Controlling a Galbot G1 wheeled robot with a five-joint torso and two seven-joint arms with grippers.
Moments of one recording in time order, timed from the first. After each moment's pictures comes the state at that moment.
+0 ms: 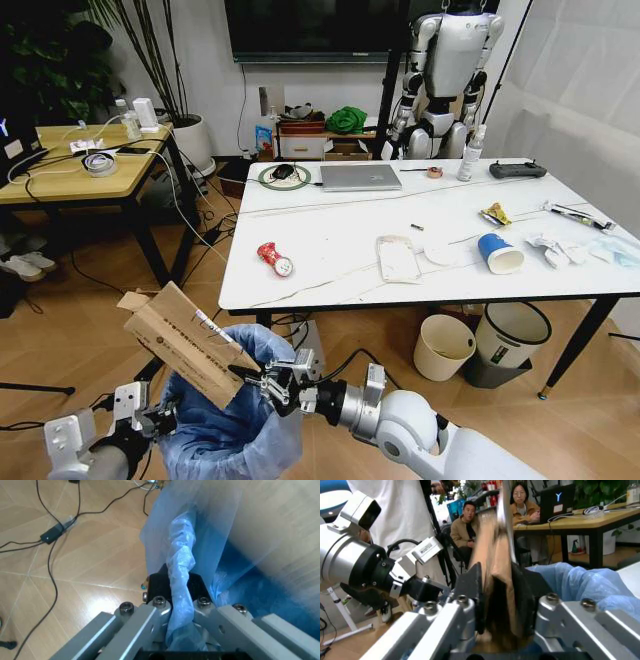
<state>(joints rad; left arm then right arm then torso) 2.02 -0.98 -0.84 -2.47 -1.11 0.55 -0.47 -1.00 1.01 -0.32 1.92 0.69 0.05 -0.44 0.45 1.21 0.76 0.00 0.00</state>
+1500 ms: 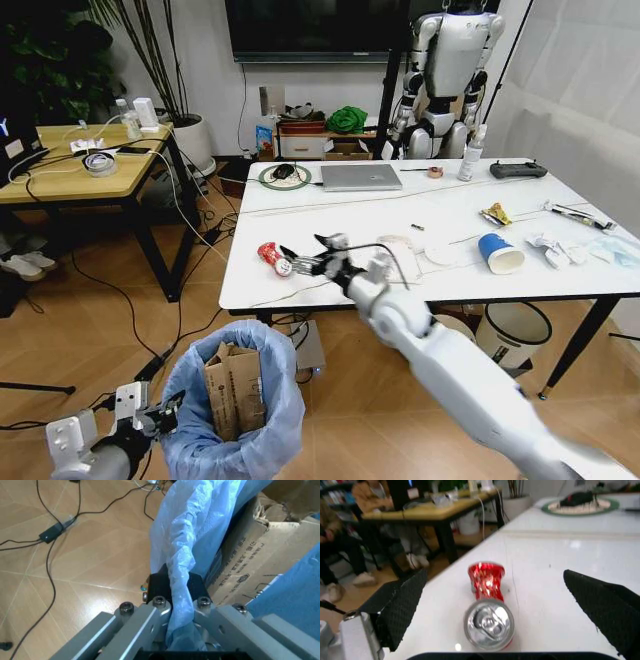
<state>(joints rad) 2.01 -1.01 -0.84 -2.44 -1.08 0.54 -0.41 -0.60 1.26 -0.21 1.54 0.70 -0.25 0.02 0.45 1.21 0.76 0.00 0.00</state>
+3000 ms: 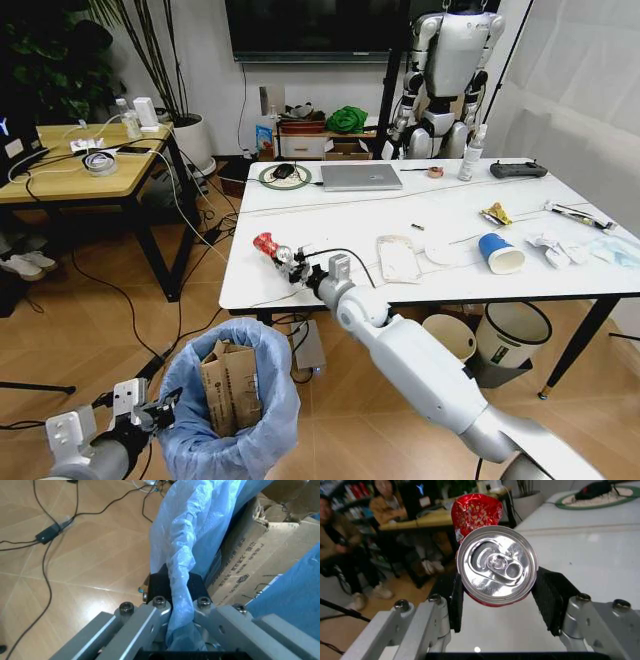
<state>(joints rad) 1.97 -1.00 -0.82 -2.42 -1.09 0.54 -0.43 -0.60 1.28 -0.20 1.53 0.79 -0.25 -0.01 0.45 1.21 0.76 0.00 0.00</state>
